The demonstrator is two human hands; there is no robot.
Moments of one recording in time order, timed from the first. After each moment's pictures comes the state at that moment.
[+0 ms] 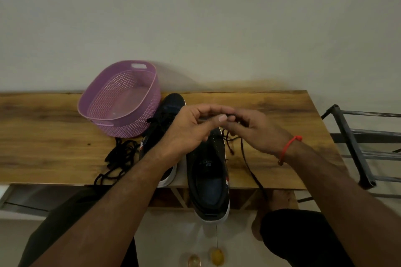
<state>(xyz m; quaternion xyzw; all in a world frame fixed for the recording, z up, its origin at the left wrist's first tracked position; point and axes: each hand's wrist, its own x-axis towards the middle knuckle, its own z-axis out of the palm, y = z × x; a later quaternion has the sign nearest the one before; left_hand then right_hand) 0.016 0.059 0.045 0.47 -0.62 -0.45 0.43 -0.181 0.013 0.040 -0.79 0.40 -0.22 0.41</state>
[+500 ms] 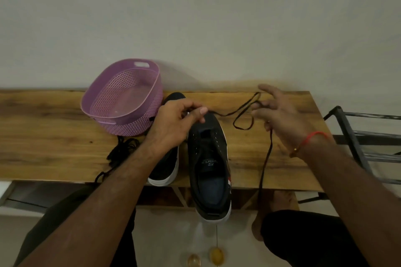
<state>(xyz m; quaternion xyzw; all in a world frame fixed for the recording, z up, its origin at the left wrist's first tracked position) 0.047 0.052 0.046 0.61 -0.62 -0.31 0.38 -0.206 -0.003 0.041 -0.57 0.53 -0.36 0.52</state>
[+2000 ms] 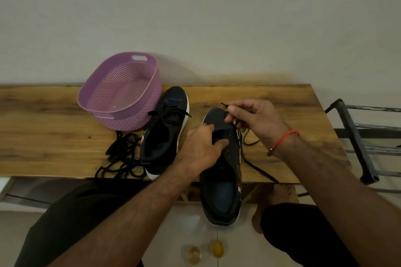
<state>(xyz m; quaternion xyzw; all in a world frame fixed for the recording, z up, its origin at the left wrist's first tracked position) -0.014 0.072 0.008 0.71 -0.61 -0.31 0.18 -0.170 0.009 0.018 -0.60 0.46 -0.37 0.54</state>
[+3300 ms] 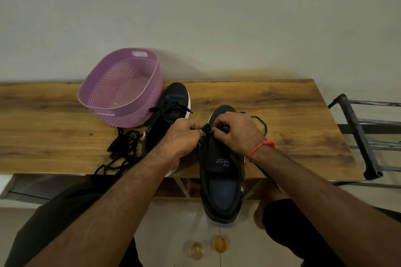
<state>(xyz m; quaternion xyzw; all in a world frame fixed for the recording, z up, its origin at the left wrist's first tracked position) 0.023 0.069 0.014 0.71 -0.41 -0.50 0.28 -0.137 0.024 -0.012 -0.81 0.49 -0.19 0.25</state>
